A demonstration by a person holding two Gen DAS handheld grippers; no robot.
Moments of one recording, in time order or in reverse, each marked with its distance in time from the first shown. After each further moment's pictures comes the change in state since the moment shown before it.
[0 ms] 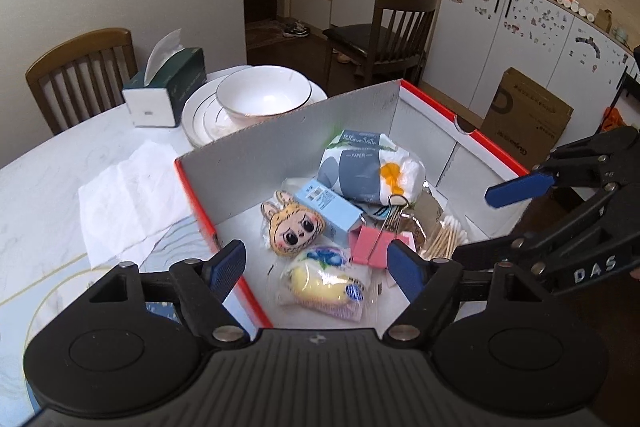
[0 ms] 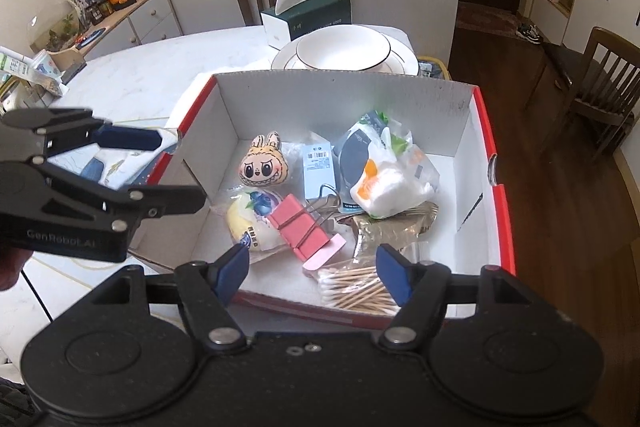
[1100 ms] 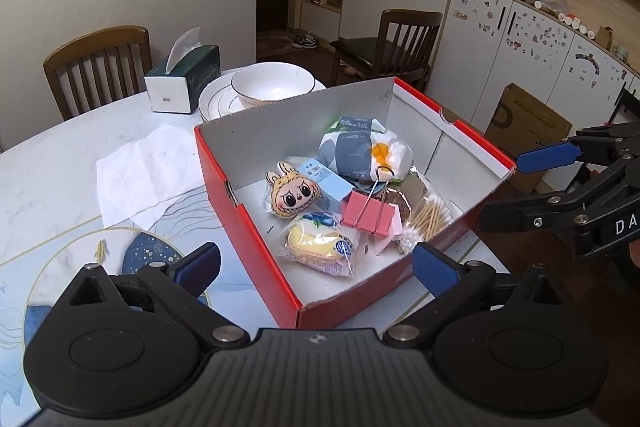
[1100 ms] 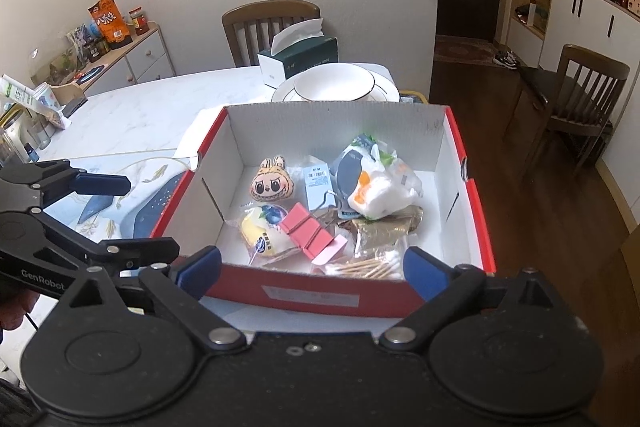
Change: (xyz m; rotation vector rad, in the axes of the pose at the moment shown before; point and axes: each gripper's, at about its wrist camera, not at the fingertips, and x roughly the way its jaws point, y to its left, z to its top) left arm -0.039 -0.007 -0.041 -0.039 -0.046 0.008; right arm -0.038 0.015 -0.030 0.041 -0.134 -0.042
